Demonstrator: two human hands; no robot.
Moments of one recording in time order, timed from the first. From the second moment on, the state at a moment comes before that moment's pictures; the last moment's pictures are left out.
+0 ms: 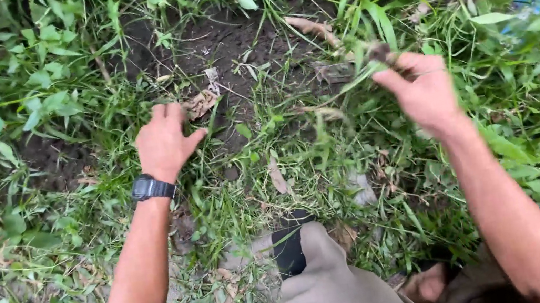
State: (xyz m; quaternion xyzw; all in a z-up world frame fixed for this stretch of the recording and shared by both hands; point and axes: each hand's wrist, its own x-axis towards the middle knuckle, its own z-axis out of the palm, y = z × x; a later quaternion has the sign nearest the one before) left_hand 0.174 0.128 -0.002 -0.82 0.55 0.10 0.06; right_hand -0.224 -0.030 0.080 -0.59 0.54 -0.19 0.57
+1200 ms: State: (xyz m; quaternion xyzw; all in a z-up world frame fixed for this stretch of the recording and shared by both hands) left_hand 0.181 0.094 0.059 -0.78 0.57 0.24 -0.11; right_hand -0.184 -0.022 0.135 -0.83 0.38 -0.09 0.40
